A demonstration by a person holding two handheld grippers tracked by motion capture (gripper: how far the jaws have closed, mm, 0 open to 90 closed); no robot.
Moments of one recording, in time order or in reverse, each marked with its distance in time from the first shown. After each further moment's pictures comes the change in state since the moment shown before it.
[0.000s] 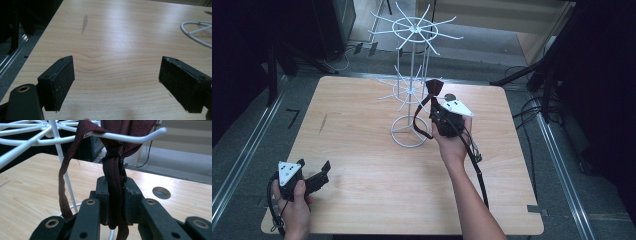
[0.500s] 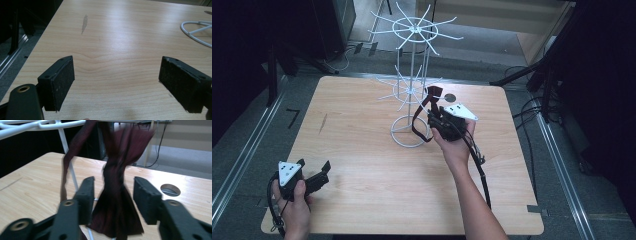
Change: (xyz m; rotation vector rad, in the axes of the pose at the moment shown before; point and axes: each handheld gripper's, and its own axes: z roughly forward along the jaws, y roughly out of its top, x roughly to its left) left arm 0.000 0.000 0.000 -0.004 -0.001 0.001; right arm -0.009 -0.013 -0.002 -0.006 0.076 0.019
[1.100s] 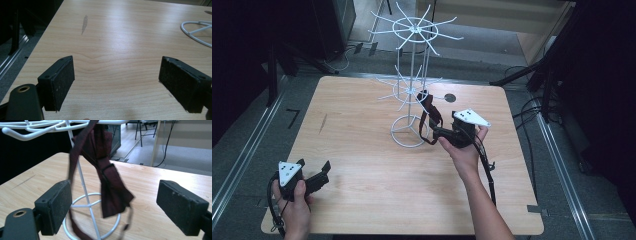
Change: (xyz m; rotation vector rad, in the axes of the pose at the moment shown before) left arm 0.000 0.000 0.000 -0.001 0.002 0.004; right arm -0.012 -0.004 -0.029 -0.007 0.065 0.017
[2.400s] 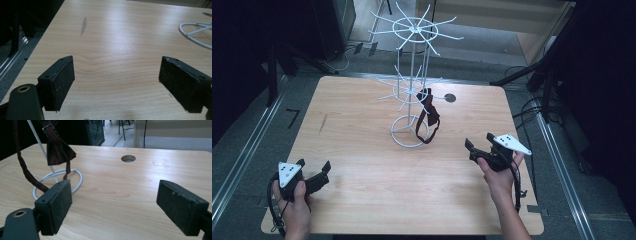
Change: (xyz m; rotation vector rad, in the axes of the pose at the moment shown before) left arm -0.001 -0.001 -0.001 -0.014 -0.003 0.003; right arm -0.071 -0.054 -0.076 0.013 -0.102 0.054
